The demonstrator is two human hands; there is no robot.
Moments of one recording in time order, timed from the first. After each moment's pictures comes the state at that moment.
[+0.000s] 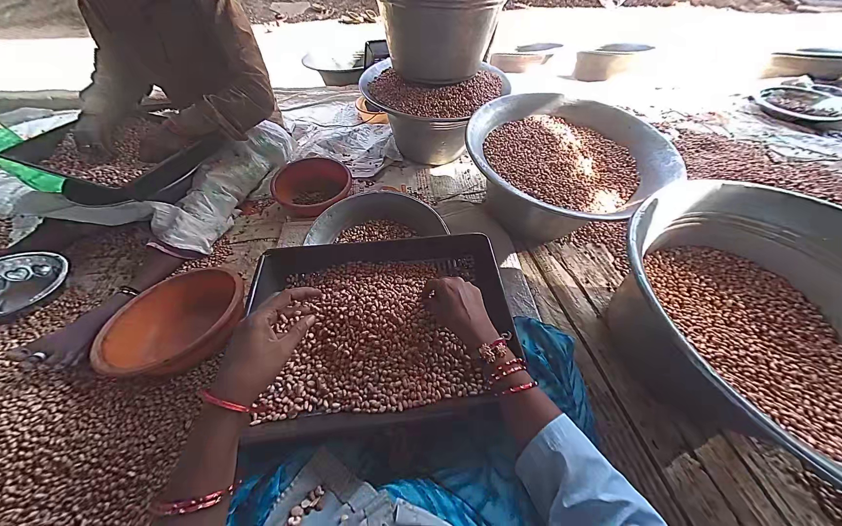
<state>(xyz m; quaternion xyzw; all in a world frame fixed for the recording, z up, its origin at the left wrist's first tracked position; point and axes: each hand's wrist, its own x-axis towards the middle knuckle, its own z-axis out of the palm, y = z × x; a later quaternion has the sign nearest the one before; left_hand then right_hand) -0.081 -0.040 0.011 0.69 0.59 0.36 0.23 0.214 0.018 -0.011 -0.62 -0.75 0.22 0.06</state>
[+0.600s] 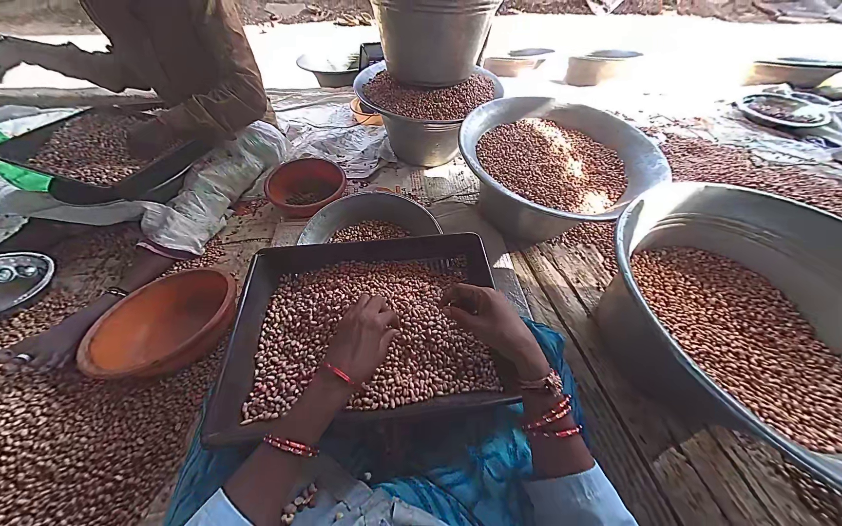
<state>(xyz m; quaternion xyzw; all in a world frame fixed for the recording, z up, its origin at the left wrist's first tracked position) 0.024 -0.024 -0.019 0.85 0.49 0.12 0.15 0.273 -0.025 0.000 -0.51 -0.71 0.38 0.29</state>
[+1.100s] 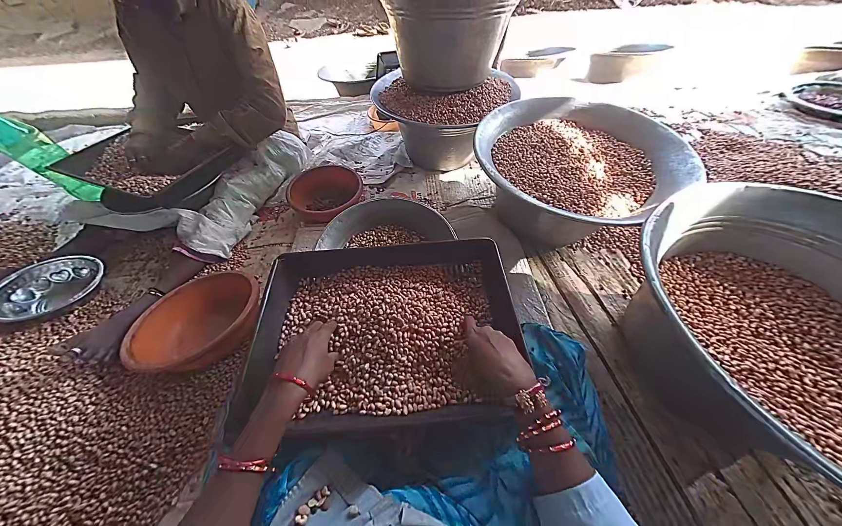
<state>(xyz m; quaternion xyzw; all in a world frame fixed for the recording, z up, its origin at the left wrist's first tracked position) -0.045 -0.020 -0.007 0.64 0.72 -0.15 0.21 0.231 -0.037 -0.001 -0.67 -0.66 0.31 -0.12</state>
